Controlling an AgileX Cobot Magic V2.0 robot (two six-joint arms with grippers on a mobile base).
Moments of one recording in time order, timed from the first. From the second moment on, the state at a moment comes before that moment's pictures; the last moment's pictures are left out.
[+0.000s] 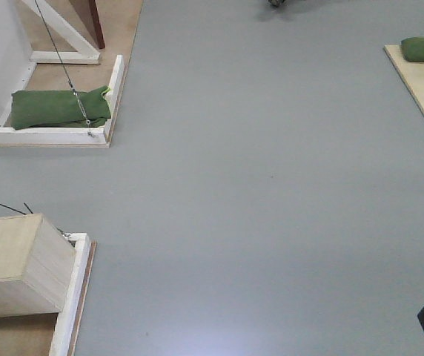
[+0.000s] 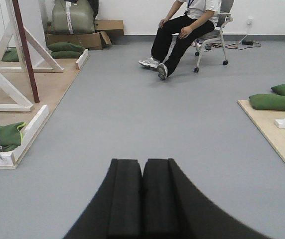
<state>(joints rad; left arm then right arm) -0.01 -0.01 0.03 -0.03 0.34 0.24 -0.01 -0.01 0.03 0.04 0.24 -0.05</state>
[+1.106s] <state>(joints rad) -0.01 -0.01 0.03 -0.03 0.34 0.24 -0.01 -0.01 0.03 0.04 0.24 -0.05</state>
